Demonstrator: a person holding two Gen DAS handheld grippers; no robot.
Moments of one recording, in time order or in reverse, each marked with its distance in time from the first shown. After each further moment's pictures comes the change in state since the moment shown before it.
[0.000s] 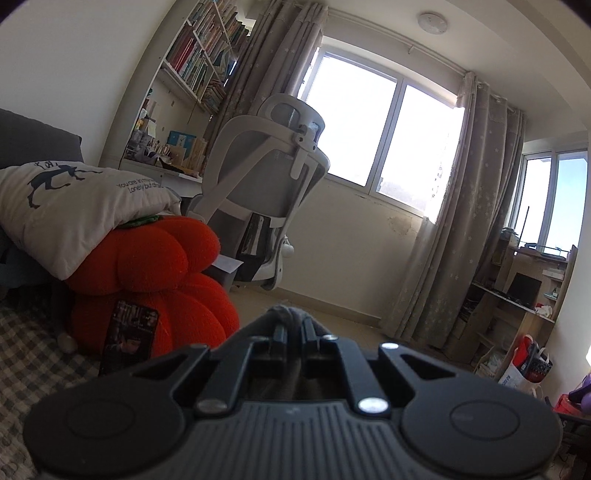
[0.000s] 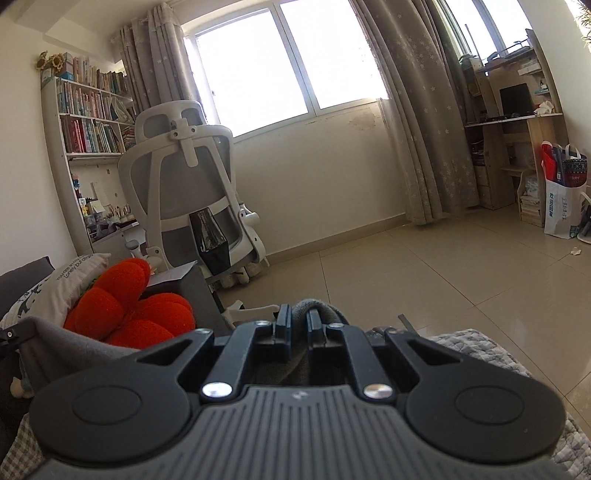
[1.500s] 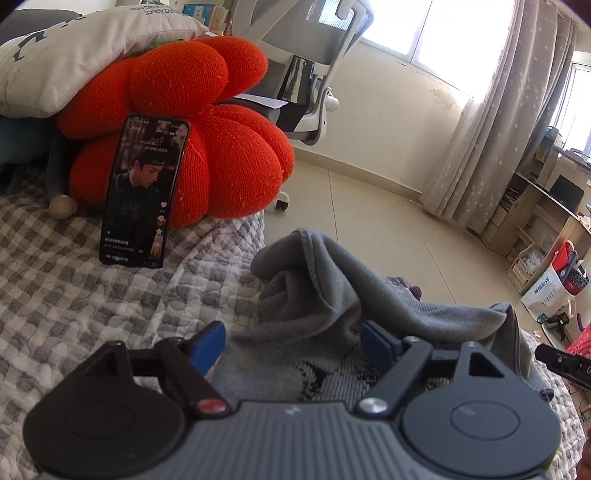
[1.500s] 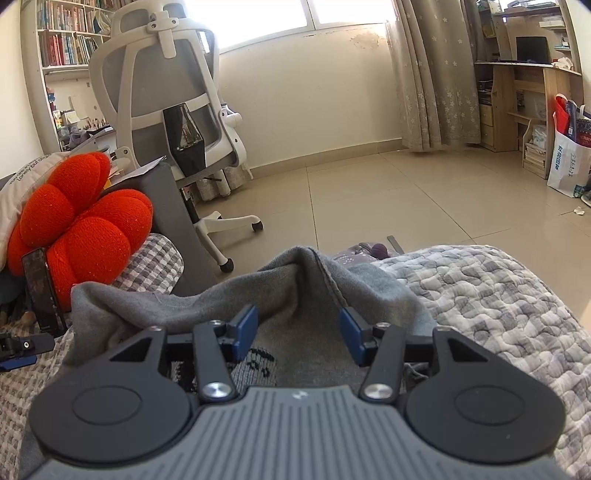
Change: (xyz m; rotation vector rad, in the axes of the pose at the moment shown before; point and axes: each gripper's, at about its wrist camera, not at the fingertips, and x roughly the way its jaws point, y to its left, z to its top) left arm 0.077 0.062 -0.089 -0.005 0.453 0.092; right arm 0.063 -0.025 -0.057 -0.054 0.285 -0.039
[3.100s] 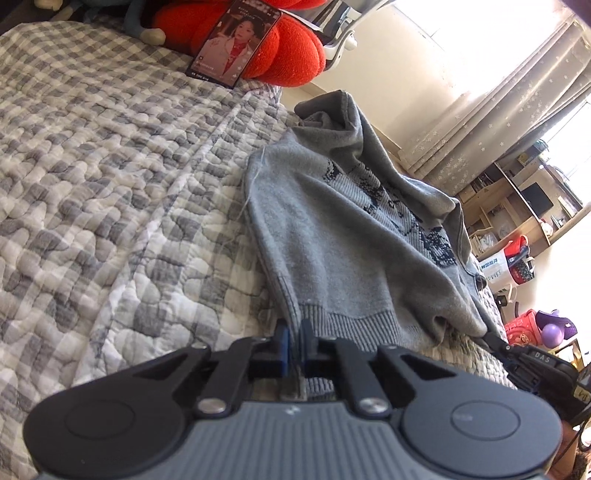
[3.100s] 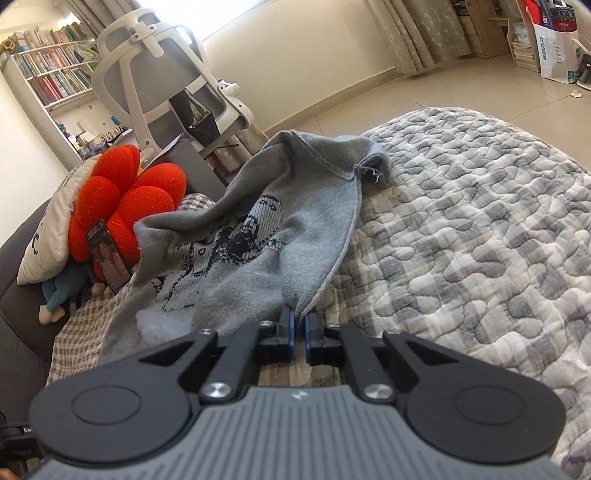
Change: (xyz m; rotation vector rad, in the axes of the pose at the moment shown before) left arm -0.116 0.060 -0.141 -0.215 0.201 -0.172; right arm -0.102 -0.041 -0.094 0.254 0.103 0.168
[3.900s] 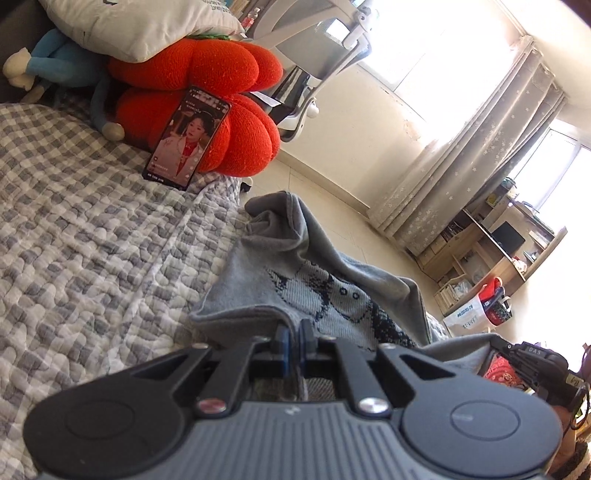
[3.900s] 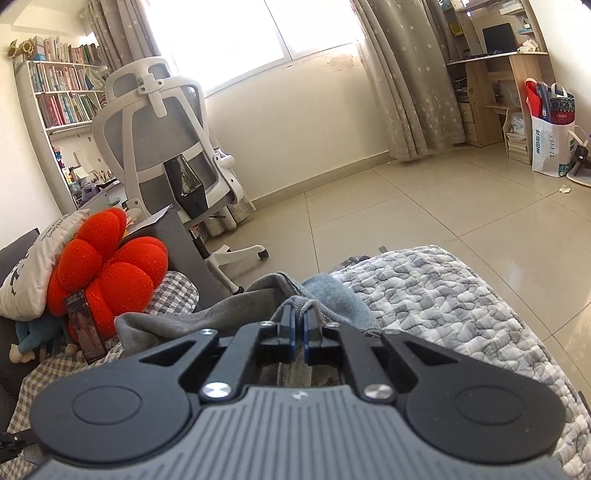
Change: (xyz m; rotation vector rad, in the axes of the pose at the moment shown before) left arm -0.024 -0.031 0.053 0.036 -0.215 -0.058; right arm 0.011 0.014 0.093 -0.146 -0.198 -0.087
